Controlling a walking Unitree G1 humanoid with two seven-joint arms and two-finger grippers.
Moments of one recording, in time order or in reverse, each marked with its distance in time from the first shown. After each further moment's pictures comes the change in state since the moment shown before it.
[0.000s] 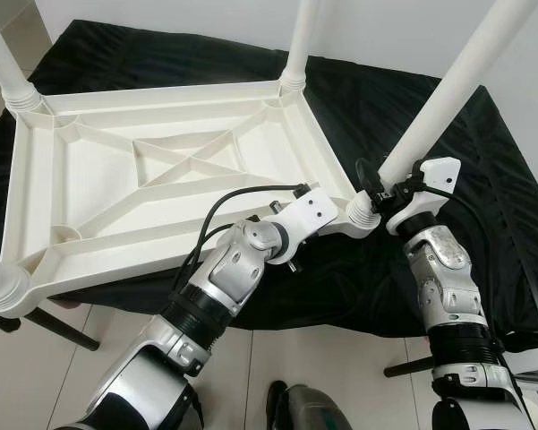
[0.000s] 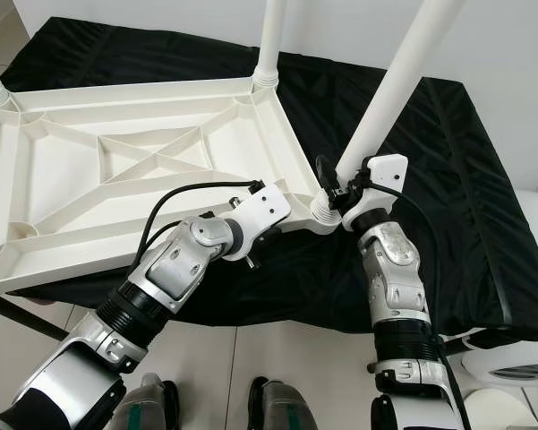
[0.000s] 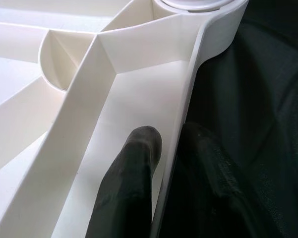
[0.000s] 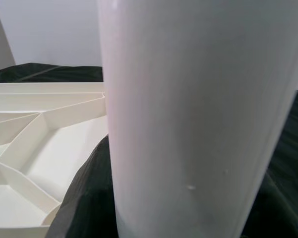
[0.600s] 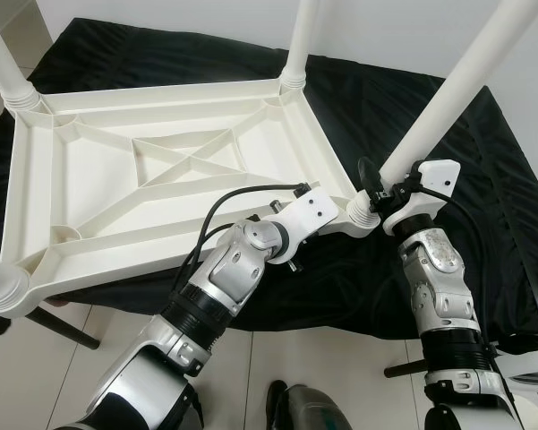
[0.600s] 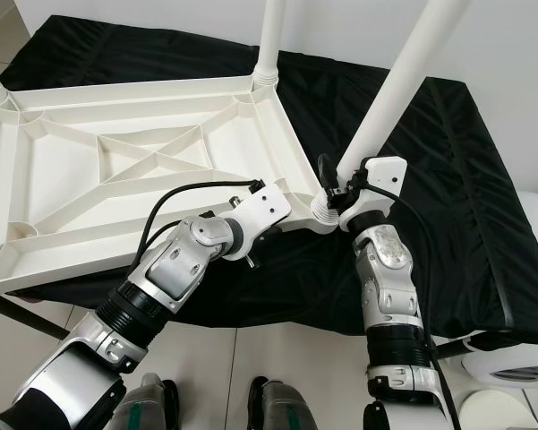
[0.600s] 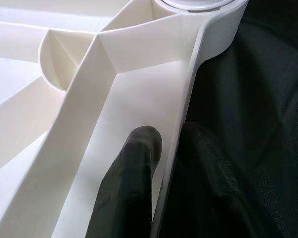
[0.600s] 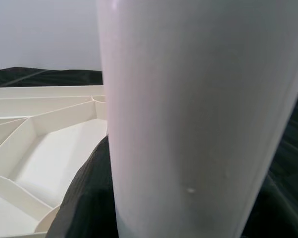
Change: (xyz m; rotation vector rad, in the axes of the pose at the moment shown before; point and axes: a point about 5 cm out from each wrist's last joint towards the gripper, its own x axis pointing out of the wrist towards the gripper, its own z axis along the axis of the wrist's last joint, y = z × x) left arm -0.001 0.000 0.001 0.001 -0.004 0.001; right arm -0.004 0.006 0.001 -0.006 -0.021 -0.070
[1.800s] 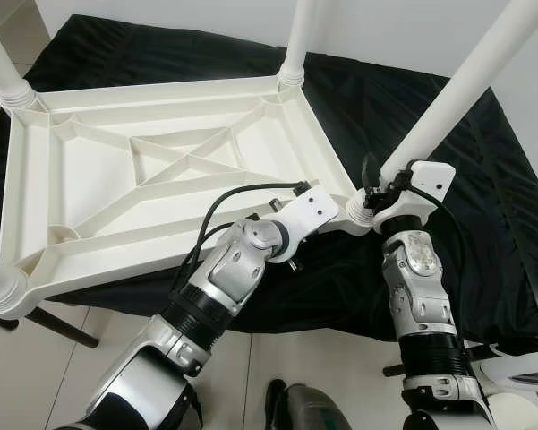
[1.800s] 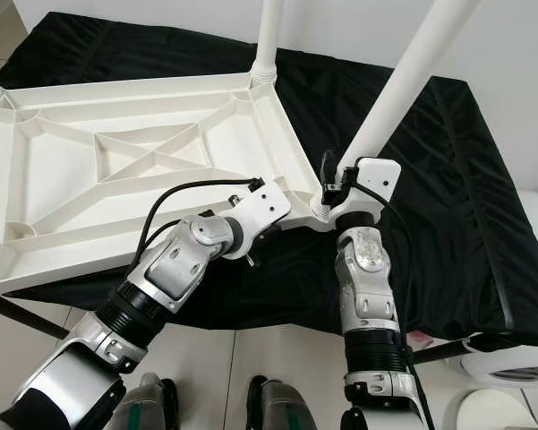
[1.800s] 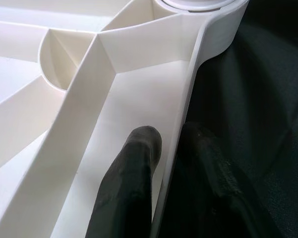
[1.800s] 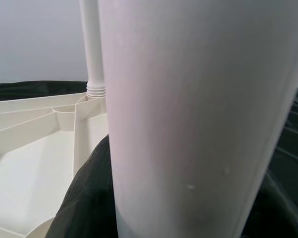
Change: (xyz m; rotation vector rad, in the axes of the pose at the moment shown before) left arm -0.002 0.000 0.002 -0.003 0.001 0.003; right arm 0.003 0.015 0.000 0.011 -0.034 -0.222
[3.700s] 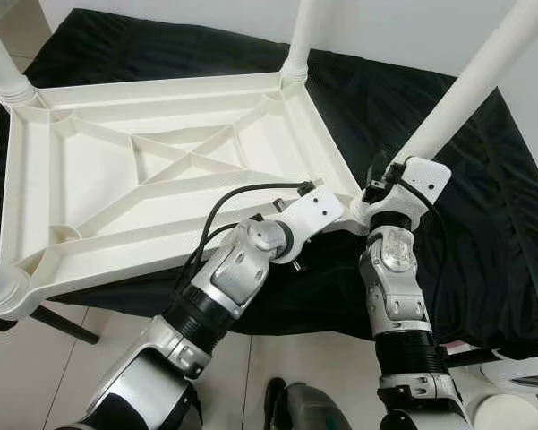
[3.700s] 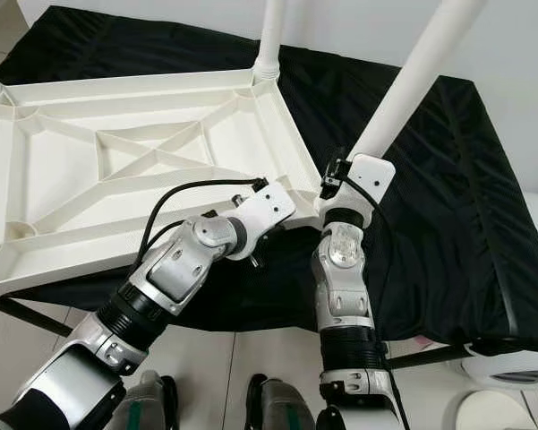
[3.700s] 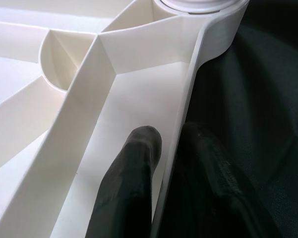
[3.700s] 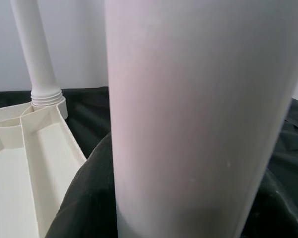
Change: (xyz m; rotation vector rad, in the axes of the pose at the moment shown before) left arm 0.000 -0.006 0.005 0.013 -0.010 -0.016; right arm -0.004 0.006 -0.002 -0.015 0.001 -0.331
